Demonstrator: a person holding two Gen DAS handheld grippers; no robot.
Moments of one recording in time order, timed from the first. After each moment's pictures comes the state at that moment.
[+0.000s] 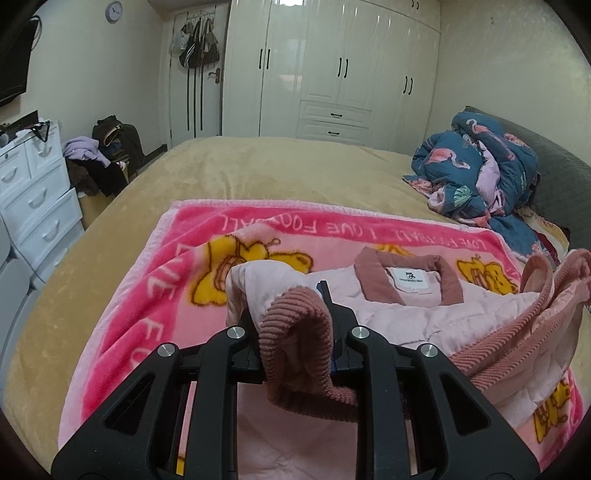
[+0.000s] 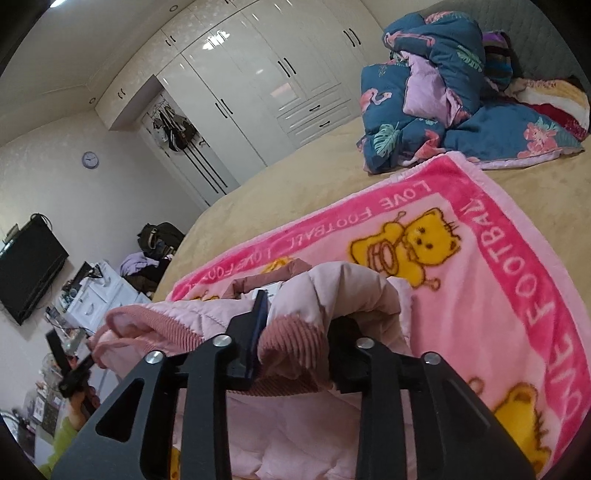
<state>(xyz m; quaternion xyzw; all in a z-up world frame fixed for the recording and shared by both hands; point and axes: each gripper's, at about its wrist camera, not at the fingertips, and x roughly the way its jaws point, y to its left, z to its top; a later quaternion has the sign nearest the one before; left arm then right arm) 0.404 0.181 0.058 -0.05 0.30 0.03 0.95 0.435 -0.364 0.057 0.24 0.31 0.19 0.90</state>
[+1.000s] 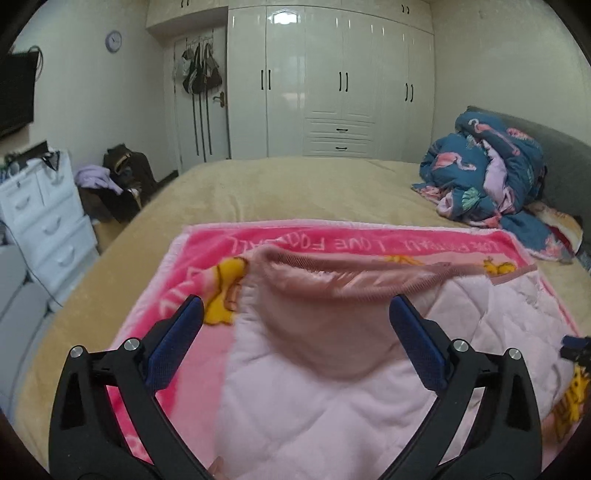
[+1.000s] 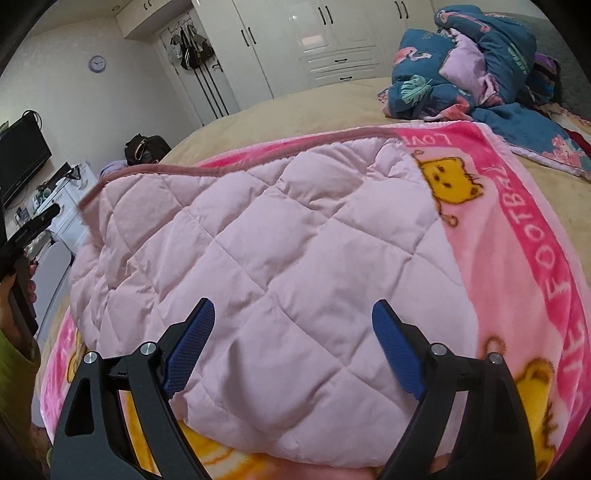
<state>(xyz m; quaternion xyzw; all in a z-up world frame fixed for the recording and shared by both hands) 0.397 0.158 0.064 0.00 0.26 0.07 0.96 0.409 -0.295 -0.034 0.08 0.39 0.20 0.90</state>
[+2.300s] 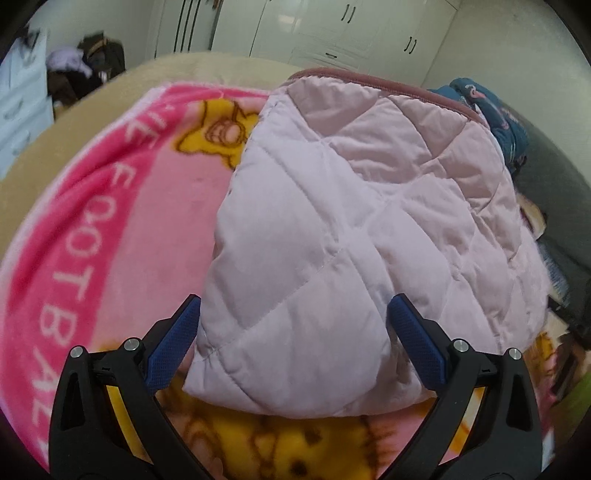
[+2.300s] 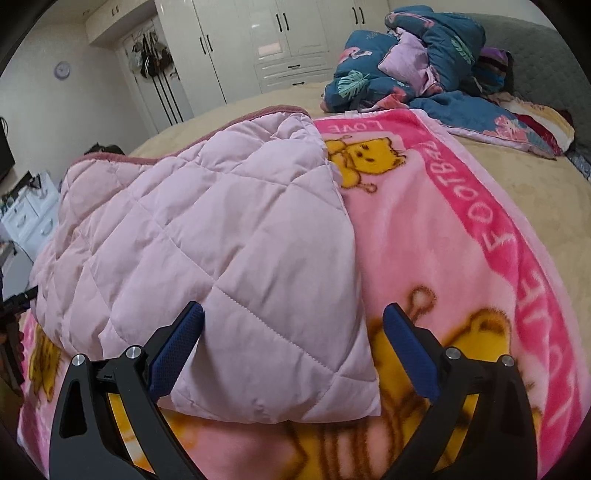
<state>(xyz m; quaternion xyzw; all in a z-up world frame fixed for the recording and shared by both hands) 0.354 0.211 -0.071 -0.12 0.40 -0.02 0.91 0.380 -0.350 -0.074 0.07 0.38 0.11 0.91</state>
